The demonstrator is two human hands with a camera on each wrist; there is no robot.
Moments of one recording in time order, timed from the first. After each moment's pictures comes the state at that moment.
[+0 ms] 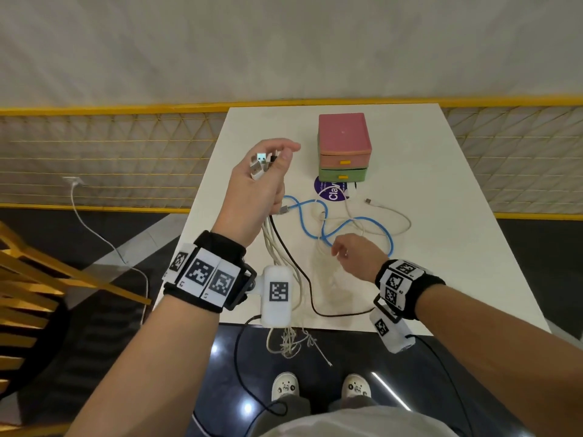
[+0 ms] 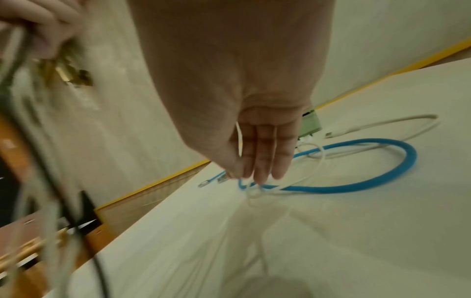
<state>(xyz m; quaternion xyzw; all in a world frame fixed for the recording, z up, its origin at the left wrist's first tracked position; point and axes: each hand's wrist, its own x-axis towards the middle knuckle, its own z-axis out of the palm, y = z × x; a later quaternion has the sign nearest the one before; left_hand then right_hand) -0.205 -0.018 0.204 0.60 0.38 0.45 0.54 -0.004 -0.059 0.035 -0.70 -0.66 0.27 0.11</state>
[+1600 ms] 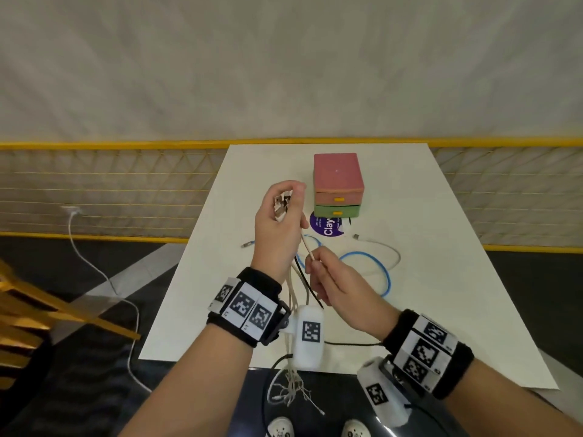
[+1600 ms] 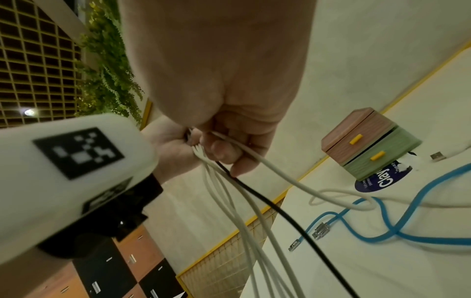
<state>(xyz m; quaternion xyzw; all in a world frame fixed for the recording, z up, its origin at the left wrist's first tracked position) -0.154 -0.017 0.190 0.53 0.42 0.54 0.50 -0.046 -0.094 0.139 -0.49 -0.65 0.41 0.40</state>
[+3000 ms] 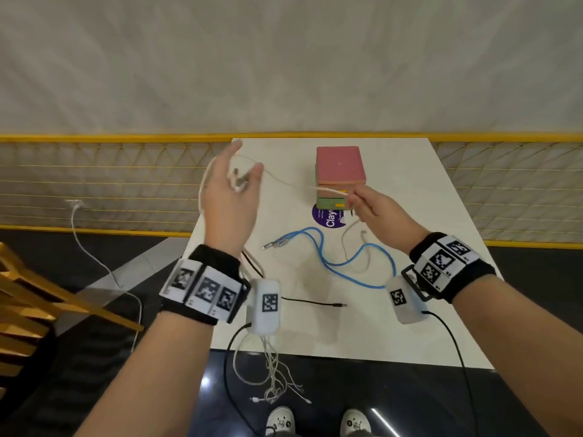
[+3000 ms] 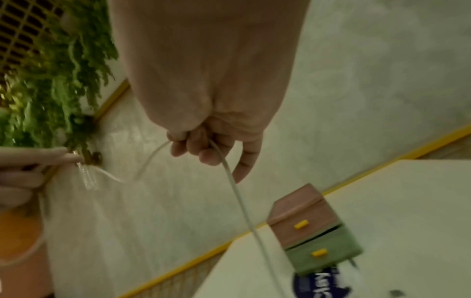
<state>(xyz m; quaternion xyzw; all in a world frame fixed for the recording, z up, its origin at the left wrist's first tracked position) -0.217 0.000 0.217 0.61 0.50 0.54 0.29 0.027 -0.035 0.168 -0.59 -0.70 0.23 0.34</state>
